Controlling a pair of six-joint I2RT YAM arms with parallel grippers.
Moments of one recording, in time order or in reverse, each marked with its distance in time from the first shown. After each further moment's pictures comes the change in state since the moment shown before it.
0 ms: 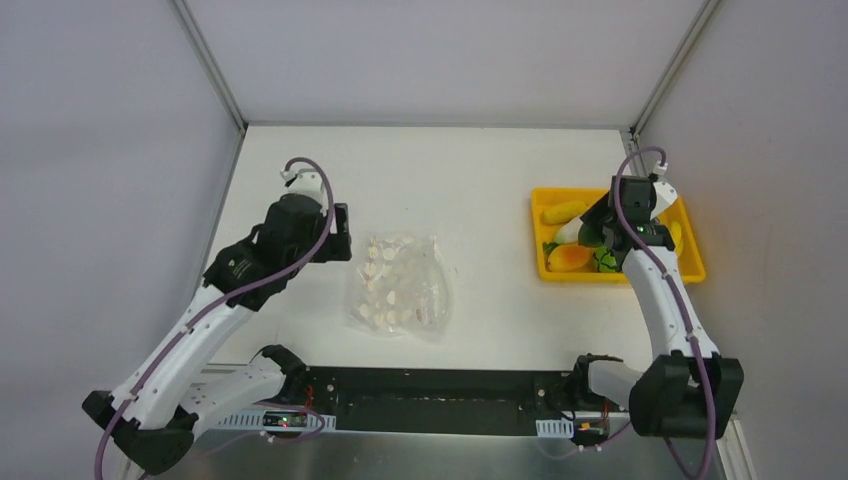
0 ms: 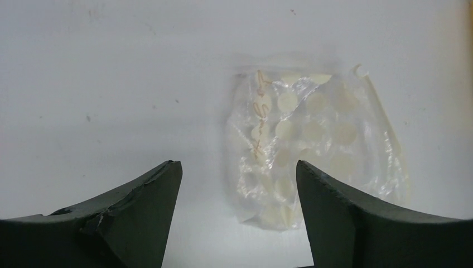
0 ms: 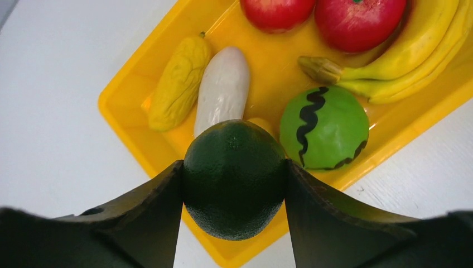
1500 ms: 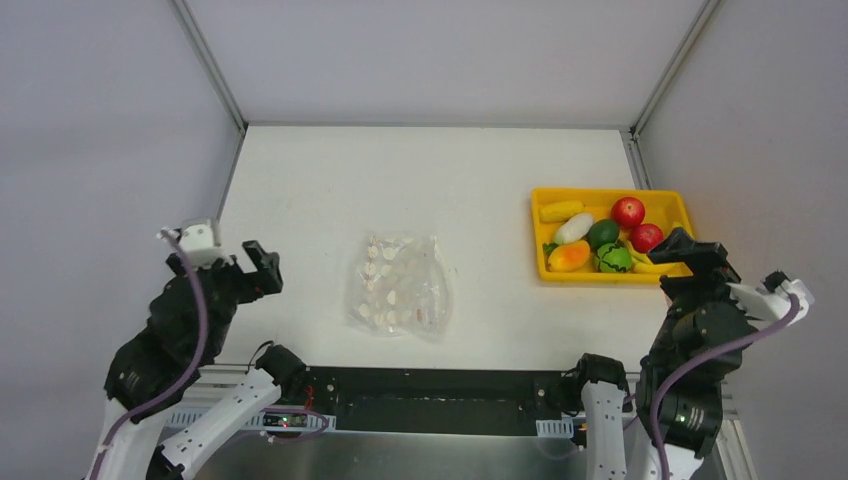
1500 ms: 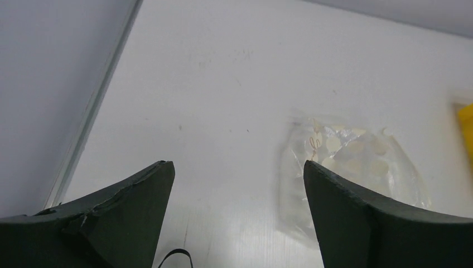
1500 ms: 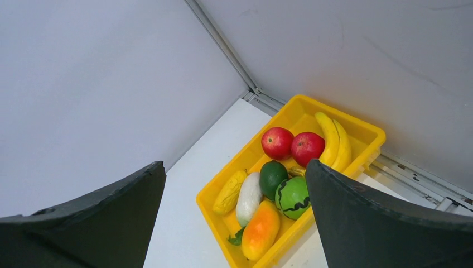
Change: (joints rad) left arm 0.000 -0.534 -0.058 -0.185 -0.269 0.059; right arm -0.224 -0.750 0.109 -0.092 0.037 -0.133
